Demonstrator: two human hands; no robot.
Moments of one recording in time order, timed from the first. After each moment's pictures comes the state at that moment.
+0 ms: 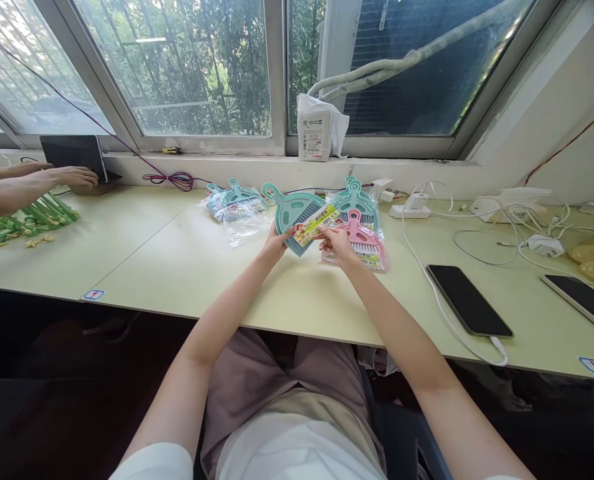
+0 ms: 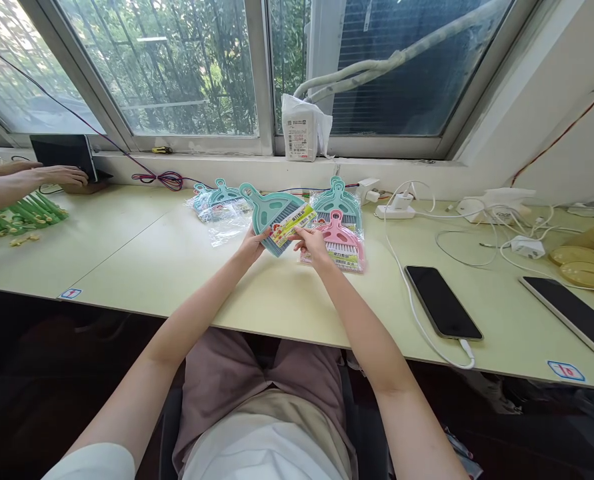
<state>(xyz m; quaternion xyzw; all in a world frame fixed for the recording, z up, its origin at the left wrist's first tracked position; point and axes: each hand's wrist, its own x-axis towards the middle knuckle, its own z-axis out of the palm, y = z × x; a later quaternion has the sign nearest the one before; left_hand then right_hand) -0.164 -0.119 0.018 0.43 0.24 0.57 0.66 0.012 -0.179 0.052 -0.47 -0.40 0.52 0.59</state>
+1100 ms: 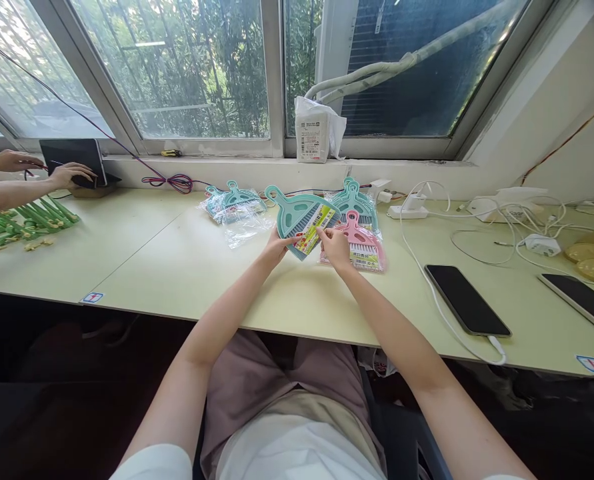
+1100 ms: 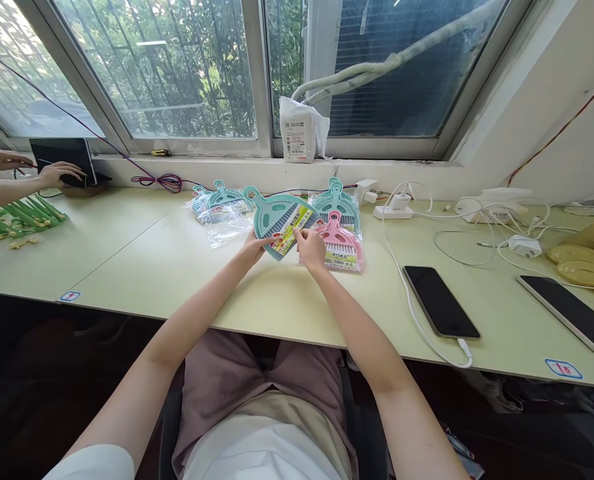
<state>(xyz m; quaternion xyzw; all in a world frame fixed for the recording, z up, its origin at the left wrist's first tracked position) -0.160 -0.126 0.023 0.50 0.24 0.54 0.64 0.007 -0.187 0.049 -0.65 -0.56 0.19 0.48</state>
